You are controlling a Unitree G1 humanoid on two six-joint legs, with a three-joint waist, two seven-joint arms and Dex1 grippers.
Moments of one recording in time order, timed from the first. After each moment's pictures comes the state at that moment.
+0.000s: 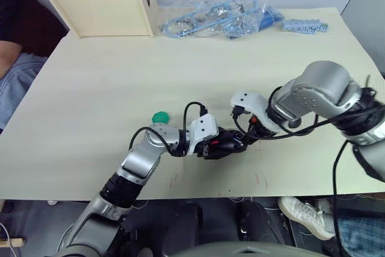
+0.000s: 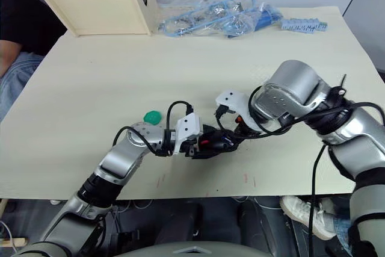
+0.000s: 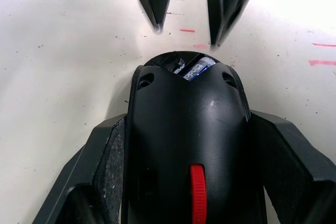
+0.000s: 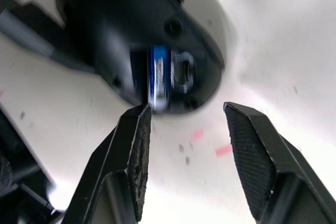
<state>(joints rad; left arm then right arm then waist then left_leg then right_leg) -0.41 0.51 -0.37 -0.14 -0.12 0.42 -1.02 -1.18 -0.77 0.67 -0.16 0.97 1.61 0.47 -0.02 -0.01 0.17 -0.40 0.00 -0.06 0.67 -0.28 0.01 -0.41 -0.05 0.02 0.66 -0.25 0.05</state>
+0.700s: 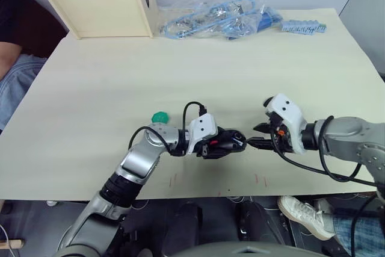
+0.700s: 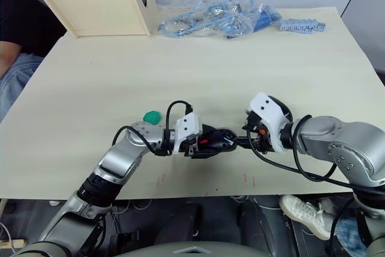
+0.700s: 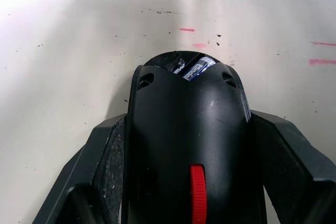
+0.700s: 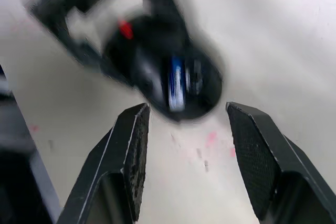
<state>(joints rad) -0.42 0.51 -0.37 -0.13 -0.12 0.41 -1.03 -0.39 -0.75 0.05 -0.65 0.86 1.24 0.40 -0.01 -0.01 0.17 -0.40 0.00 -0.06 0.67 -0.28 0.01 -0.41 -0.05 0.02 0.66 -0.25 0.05</state>
